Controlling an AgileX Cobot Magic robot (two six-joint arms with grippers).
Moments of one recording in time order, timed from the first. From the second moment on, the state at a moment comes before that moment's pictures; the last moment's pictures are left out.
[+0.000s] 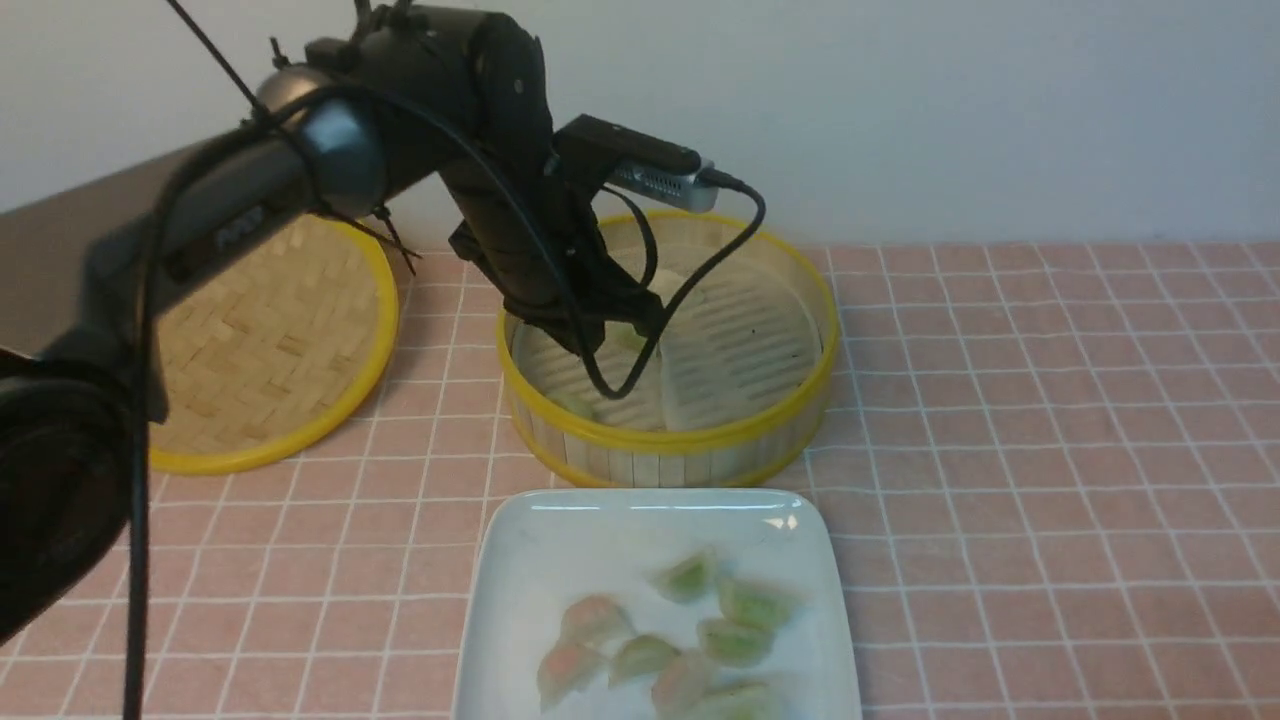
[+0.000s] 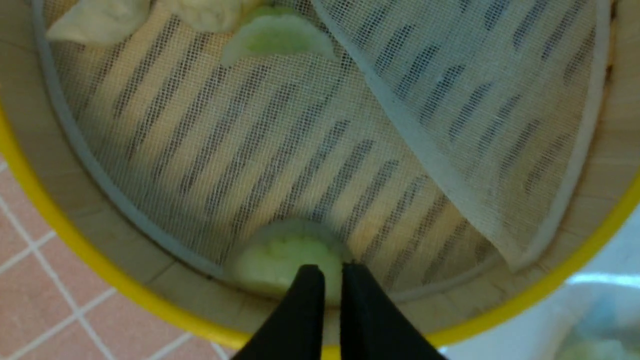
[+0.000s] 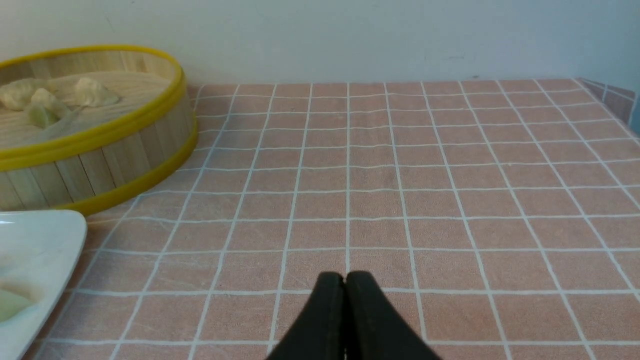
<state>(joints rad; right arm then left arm) 0.02 -0.01 0.02 0.04 0.39 0.04 -0.41 2.13 -1.87 -0.10 1.03 0.16</state>
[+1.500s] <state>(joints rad) 0.02 -0.01 0.02 0.04 0.39 0.04 -0.42 2.26 -2.21 -0.04 1.22 0.11</state>
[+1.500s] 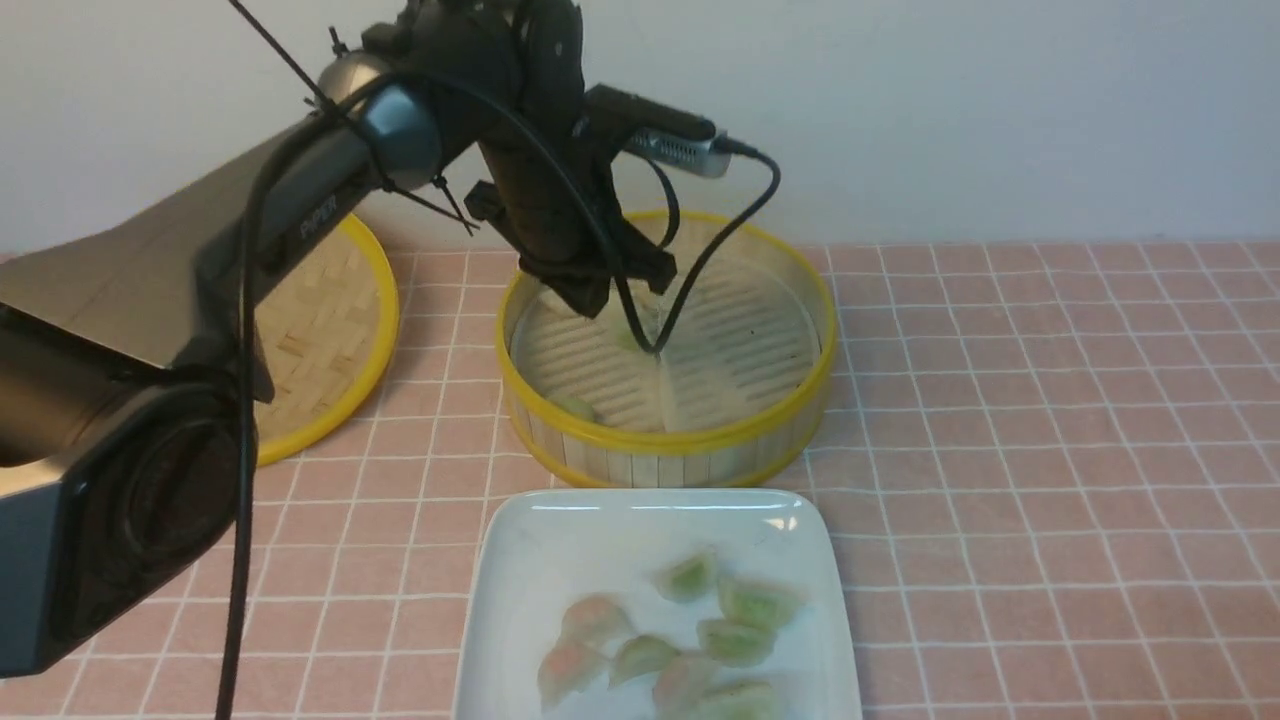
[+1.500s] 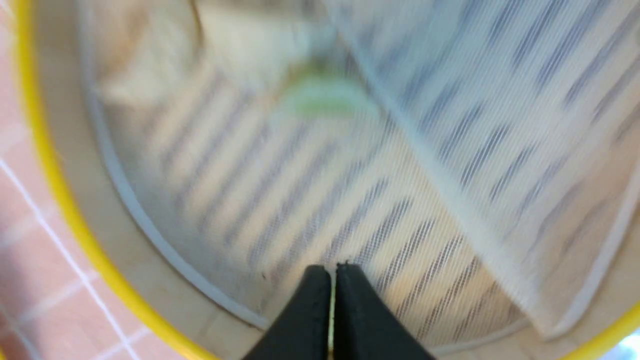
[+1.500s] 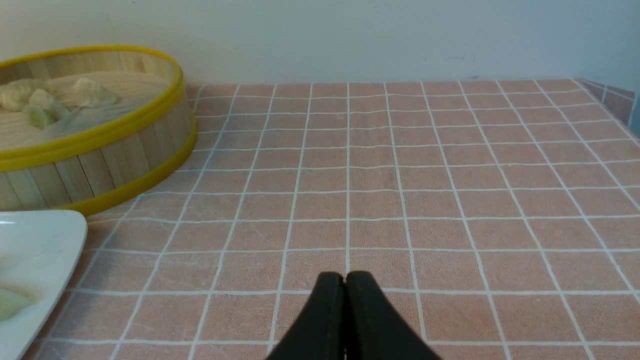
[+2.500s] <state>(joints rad) 0.02 -0.01 0.02 0.04 0.39 0.04 -0.42 2.42 -2.15 -0.03 1.22 -0.01</state>
